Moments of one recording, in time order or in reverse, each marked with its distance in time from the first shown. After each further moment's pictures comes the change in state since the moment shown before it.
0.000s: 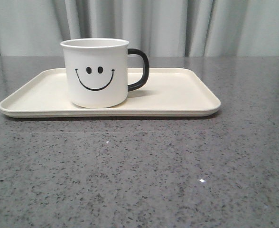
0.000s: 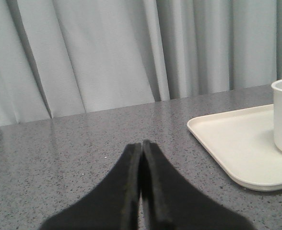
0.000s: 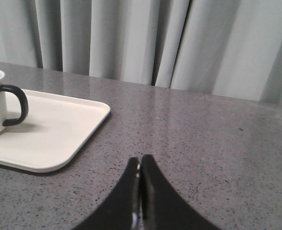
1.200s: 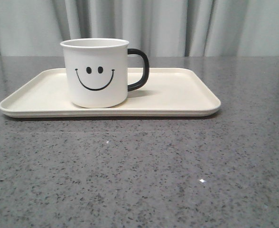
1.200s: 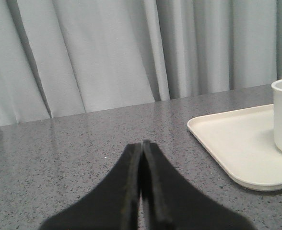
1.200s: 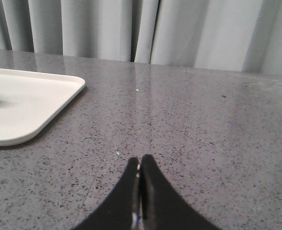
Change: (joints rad) left arm 0.000 0.000 0.000 0.000 0.000 0.000; right arm 0.000 -0.007 0.148 -0.030 -0.130 0.044
